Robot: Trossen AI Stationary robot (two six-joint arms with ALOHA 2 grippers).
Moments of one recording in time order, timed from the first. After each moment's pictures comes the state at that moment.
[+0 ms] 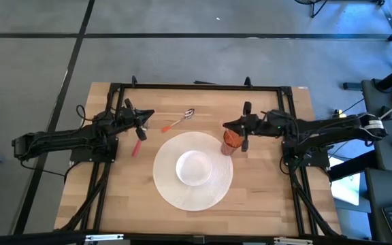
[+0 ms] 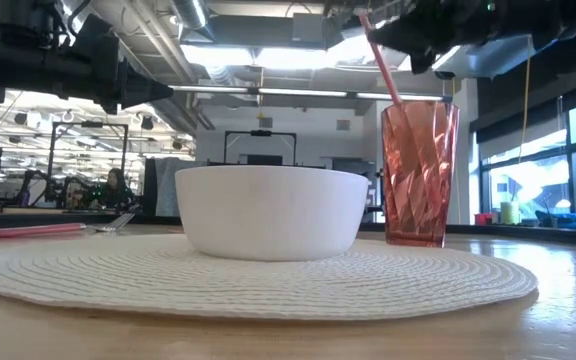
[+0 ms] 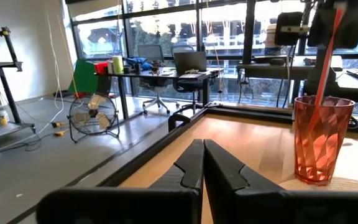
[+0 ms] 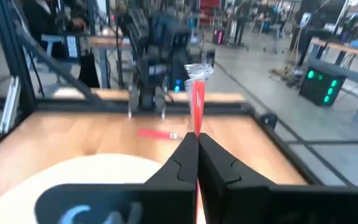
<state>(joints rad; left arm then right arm) 0.34 0.46 0.08 0.44 -0.16 0.02 -0.04 0.98 0.56 0.38 0.09 -0.08</state>
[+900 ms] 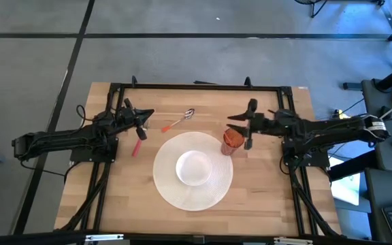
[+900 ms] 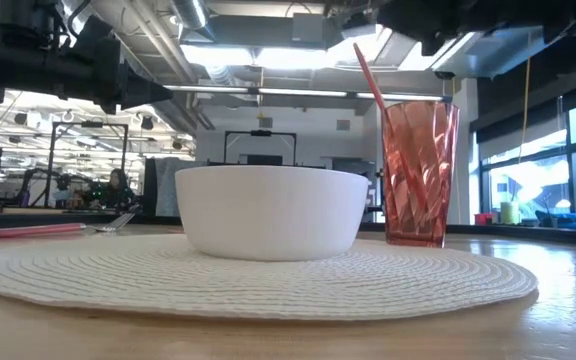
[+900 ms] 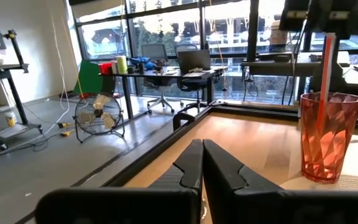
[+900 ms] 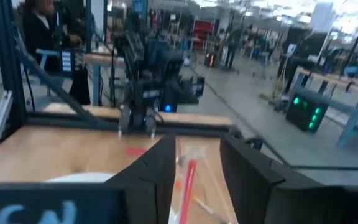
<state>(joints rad) 0.34 0.46 0.08 0.44 -0.18 0.04 -0.04 0.91 0.54 0.42 0.11 -0.16</state>
